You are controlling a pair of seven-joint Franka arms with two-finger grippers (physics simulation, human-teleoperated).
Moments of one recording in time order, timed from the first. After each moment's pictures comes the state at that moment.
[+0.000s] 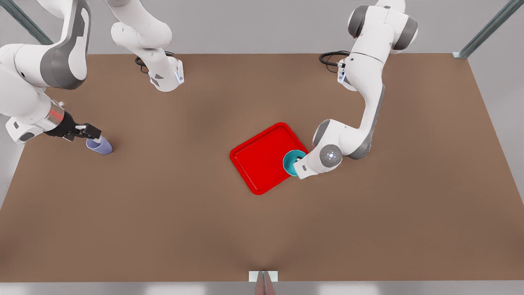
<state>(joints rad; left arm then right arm) -0.58 0.56 0.08 -1.60 -0.21 1.98 -0.10 -0.02 0.04 -0.06 -1.59 0.01 1.59 0.00</state>
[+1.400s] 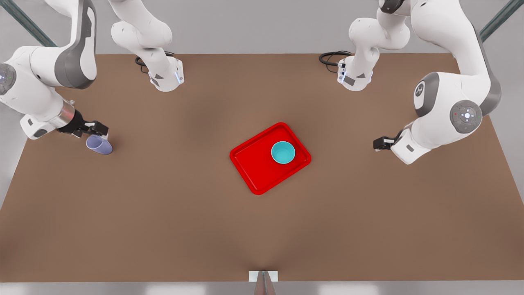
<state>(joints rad) -0.27 0.22 0.15 -1.46 -0.07 1.51 -0.07 -0.02 -0.12 -0.06 -1.90 0.00 1.76 0.01</state>
